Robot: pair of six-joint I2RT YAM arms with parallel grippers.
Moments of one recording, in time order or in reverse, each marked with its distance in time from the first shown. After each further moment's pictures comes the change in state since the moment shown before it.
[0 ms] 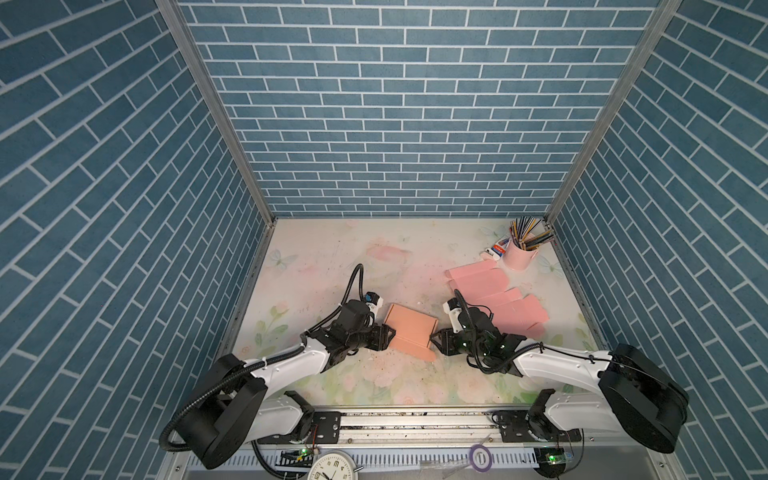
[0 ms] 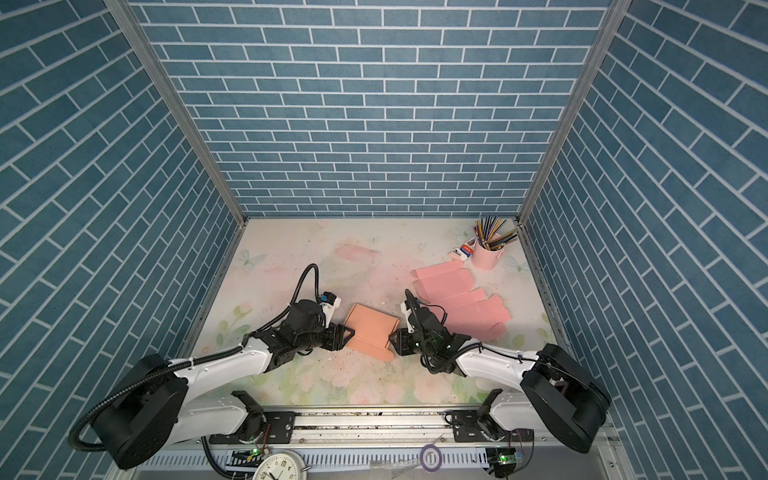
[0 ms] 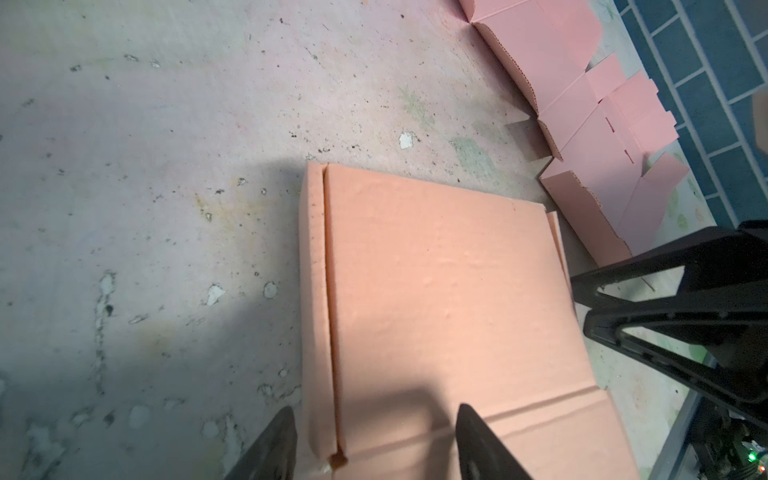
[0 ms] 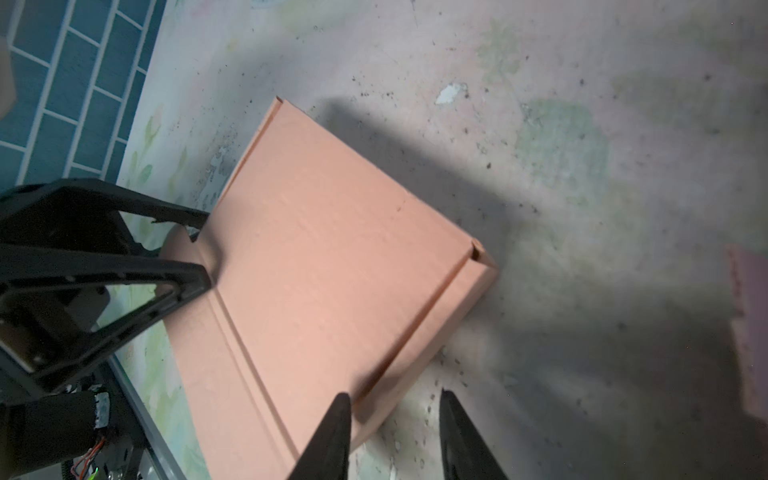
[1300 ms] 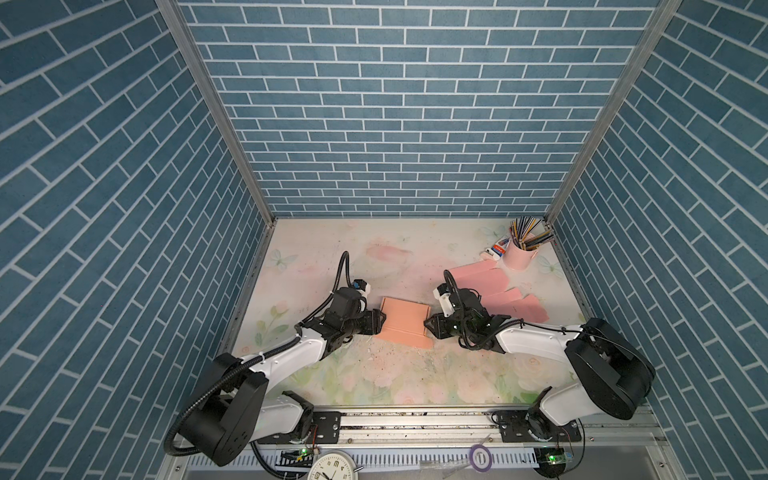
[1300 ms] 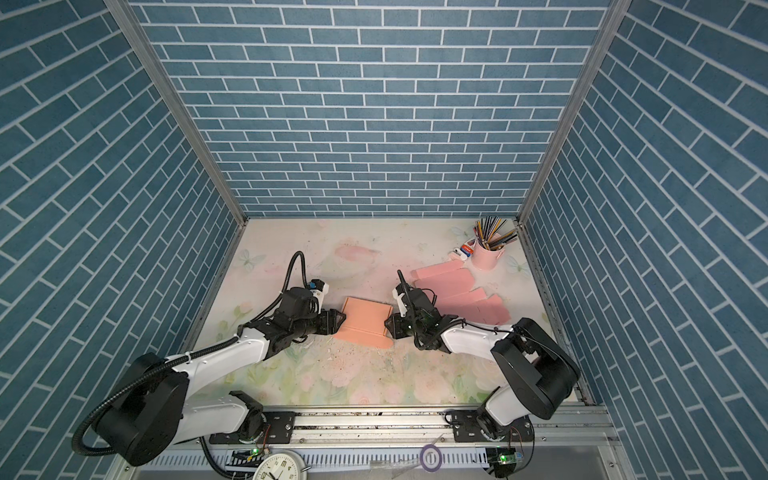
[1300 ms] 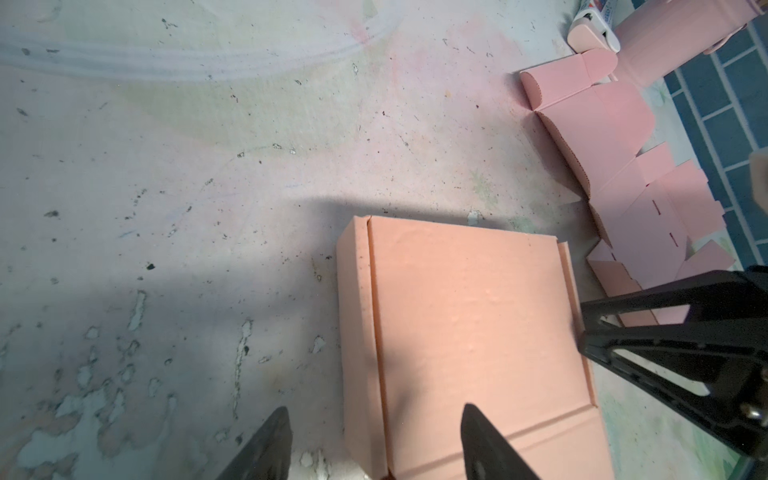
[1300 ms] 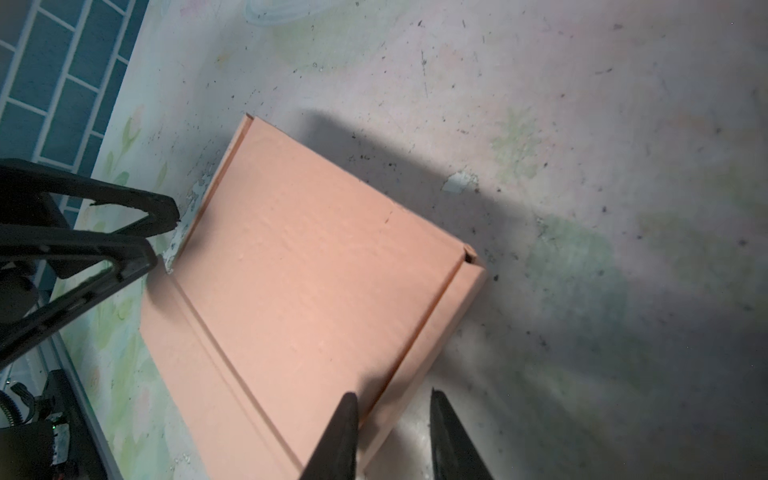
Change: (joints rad) left arm 0.130 0.058 0.092 -0.050 -0.037 -0.003; right arm -0.101 0.210 0.168 -0.012 -0.067 -0.167
